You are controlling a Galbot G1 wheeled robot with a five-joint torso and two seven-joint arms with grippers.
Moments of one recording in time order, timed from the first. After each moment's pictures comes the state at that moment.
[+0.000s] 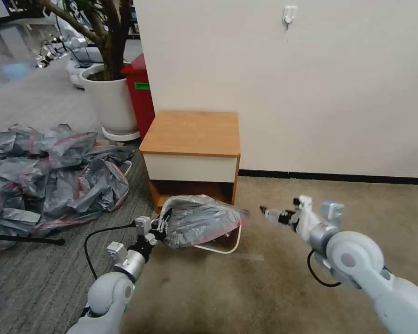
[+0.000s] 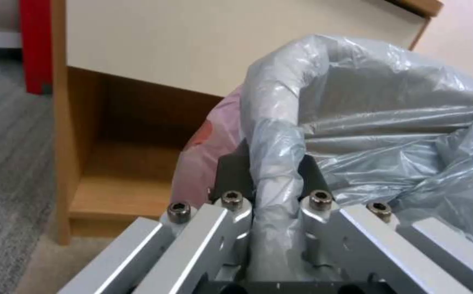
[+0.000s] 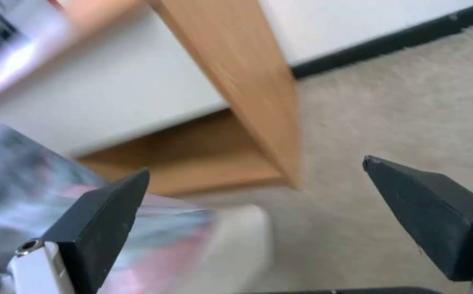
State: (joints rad) left arm 1.37 -1.32 -0.51 -1.76 -0.52 0.05 0.28; right arm -1.26 0.90 0.36 2.20 1.34 -0.46 0.55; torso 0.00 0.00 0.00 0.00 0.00
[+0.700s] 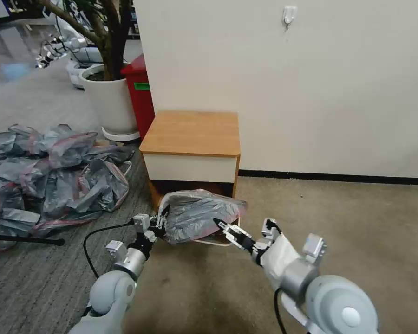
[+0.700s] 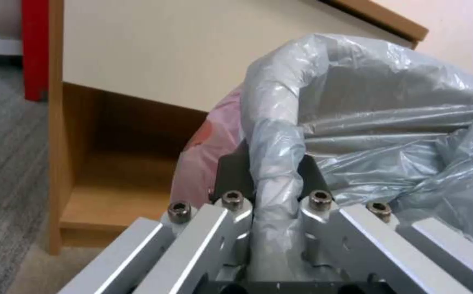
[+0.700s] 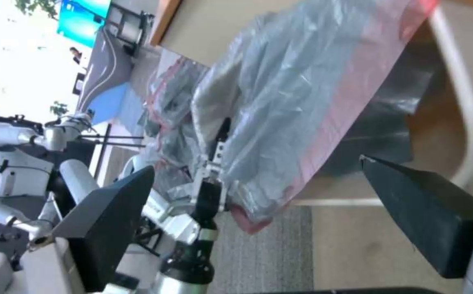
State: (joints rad) left arm 1.38 -1.34 -0.50 -1.80 -0.53 0.05 0.26; right arm -1.41 1.17 0.19 2.32 1.43 -0.43 0.54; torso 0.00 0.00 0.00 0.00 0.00
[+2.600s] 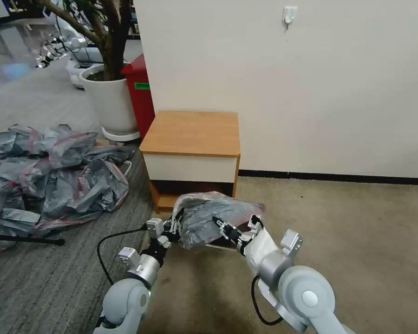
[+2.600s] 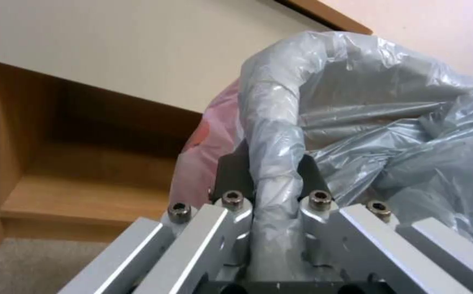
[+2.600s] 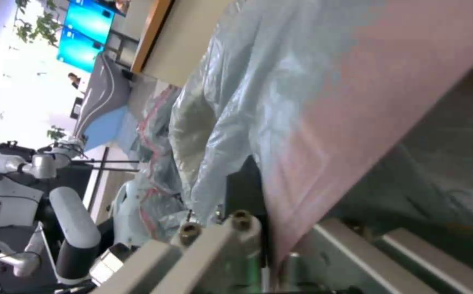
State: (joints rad) left arm 1.43 -1.42 -0.46 -1.86 -0.49 0.06 0.26; right arm -1.35 1.25 0.14 2.20 1.33 -0.36 0.49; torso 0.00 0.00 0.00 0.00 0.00
